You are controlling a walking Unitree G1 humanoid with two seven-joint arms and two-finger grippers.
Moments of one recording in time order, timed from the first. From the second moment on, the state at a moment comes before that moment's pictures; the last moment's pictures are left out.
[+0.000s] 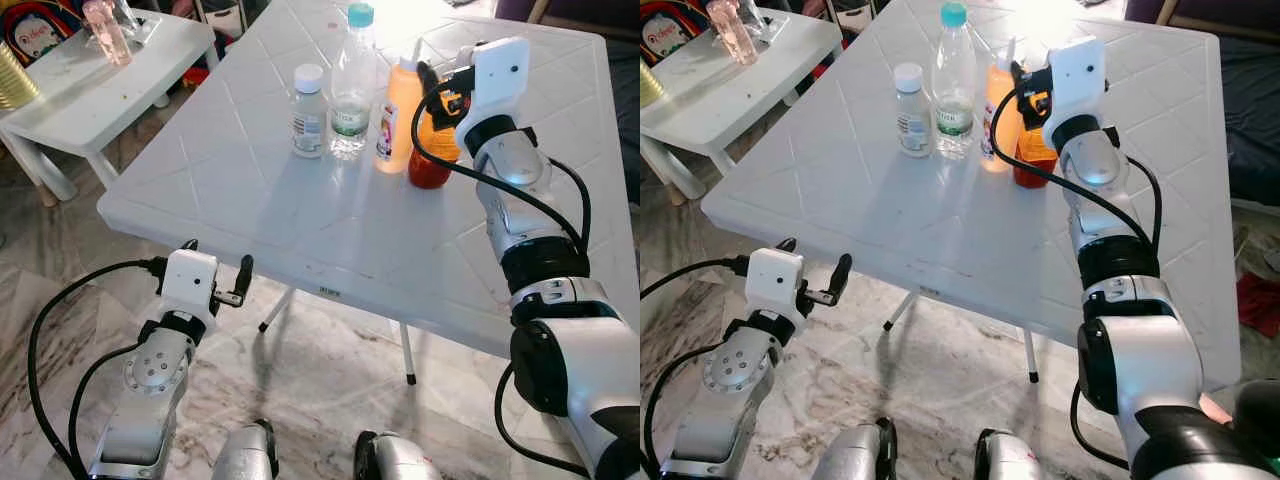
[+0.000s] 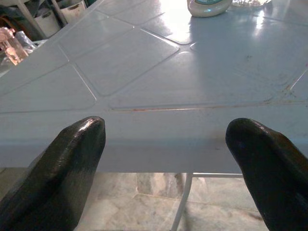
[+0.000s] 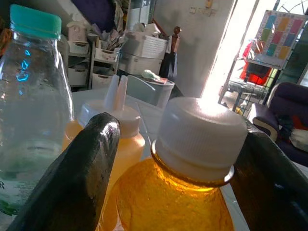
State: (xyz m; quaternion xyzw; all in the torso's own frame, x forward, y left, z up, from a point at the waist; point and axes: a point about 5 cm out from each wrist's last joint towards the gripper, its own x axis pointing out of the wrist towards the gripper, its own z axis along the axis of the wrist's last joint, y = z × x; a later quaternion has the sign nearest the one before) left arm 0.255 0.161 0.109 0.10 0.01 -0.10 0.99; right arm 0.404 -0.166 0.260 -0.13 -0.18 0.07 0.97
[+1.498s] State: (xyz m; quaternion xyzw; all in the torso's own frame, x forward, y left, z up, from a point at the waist) left arm 0.263 0.150 0.106 0.09 0.01 -0.09 0.99; right arm 0.371 -0.165 0.250 -0.13 -0.20 0.06 0.97
